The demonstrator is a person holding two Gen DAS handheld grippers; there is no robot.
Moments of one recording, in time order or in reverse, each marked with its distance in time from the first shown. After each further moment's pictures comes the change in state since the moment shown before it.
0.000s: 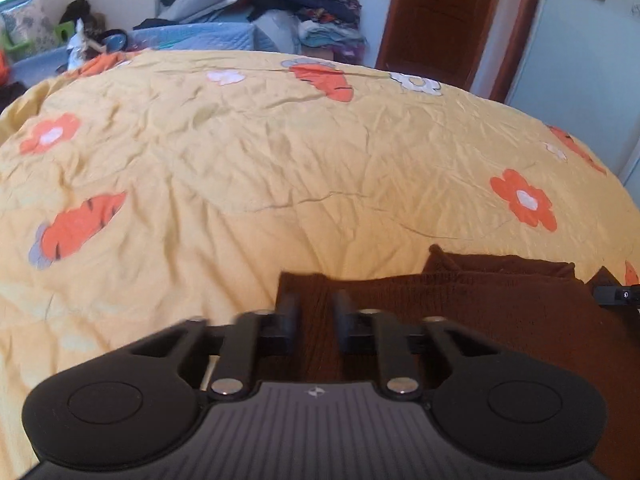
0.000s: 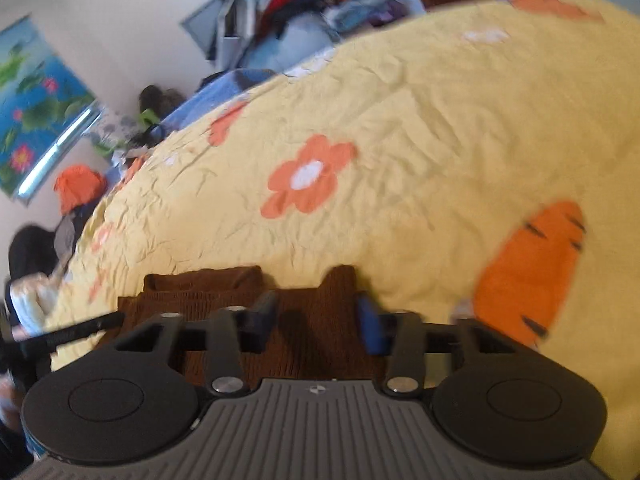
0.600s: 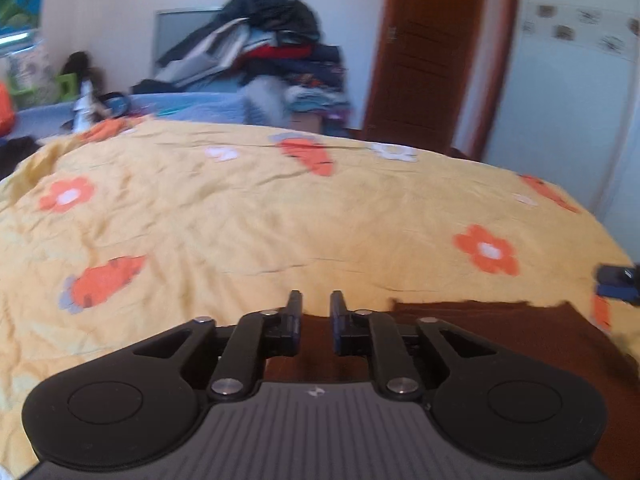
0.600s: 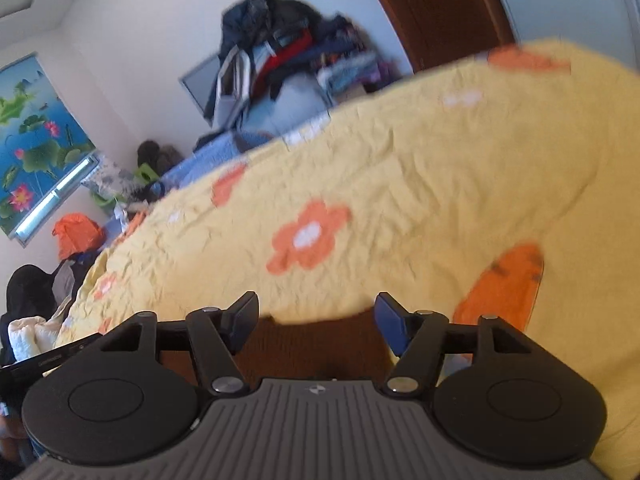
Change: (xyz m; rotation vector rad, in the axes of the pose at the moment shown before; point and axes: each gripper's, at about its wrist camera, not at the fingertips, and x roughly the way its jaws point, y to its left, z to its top) left arm -0.062 -0.014 -0.004 0.047 -0.198 -0.040; right arm -0.059 0.016 -0.011 0.022 -0.244 -0.025
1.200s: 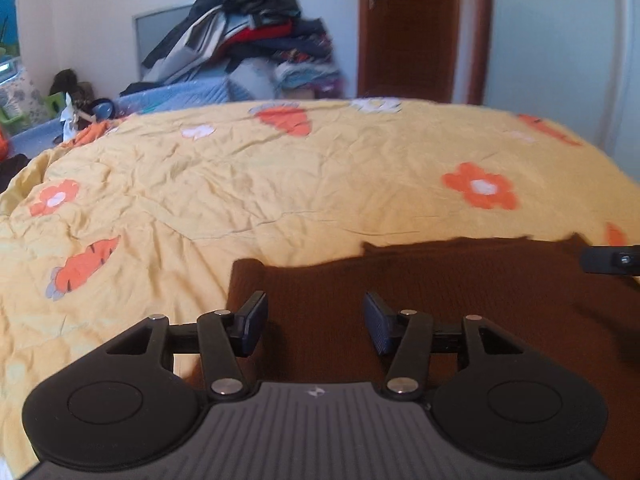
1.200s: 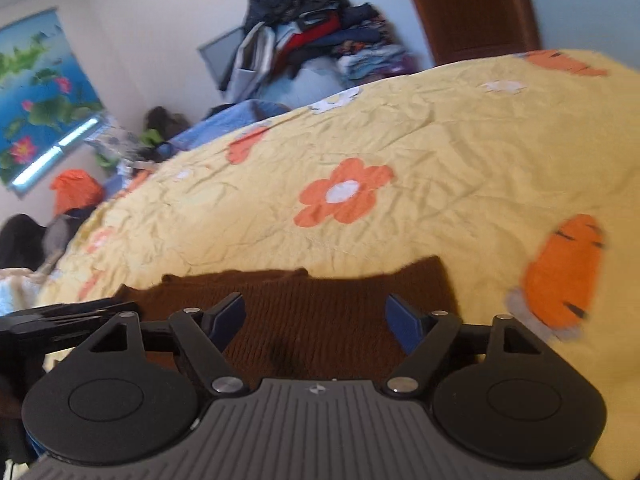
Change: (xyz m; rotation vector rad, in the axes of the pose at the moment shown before) left arm 0.002 -0.032 -0.034 0.103 0.054 0.057; right arm 0.032 0.032 -0.044 -0.112 0.058 -0.038
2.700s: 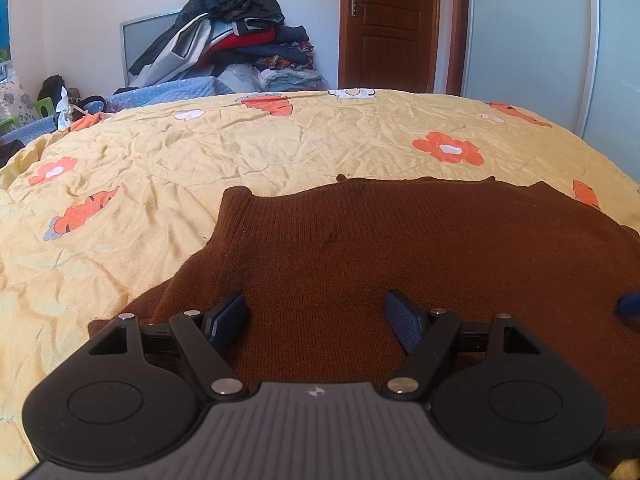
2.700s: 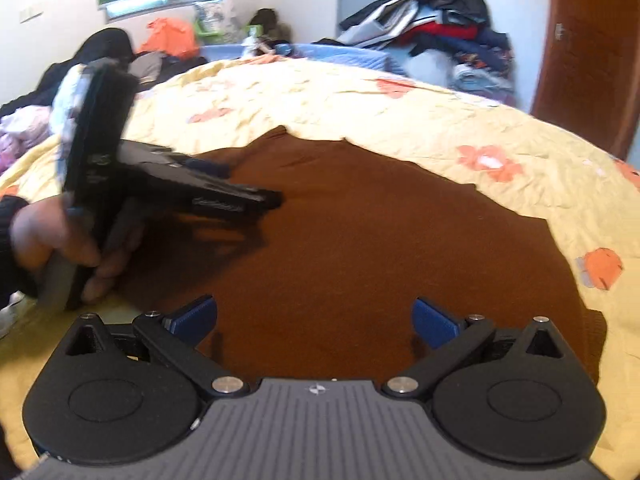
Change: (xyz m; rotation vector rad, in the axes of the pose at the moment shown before) left arm -0.011 0.000 -0.057 0.030 -0.025 -0.025; right arm -0.083 0.124 -0.102 -0.518 0.153 0.019
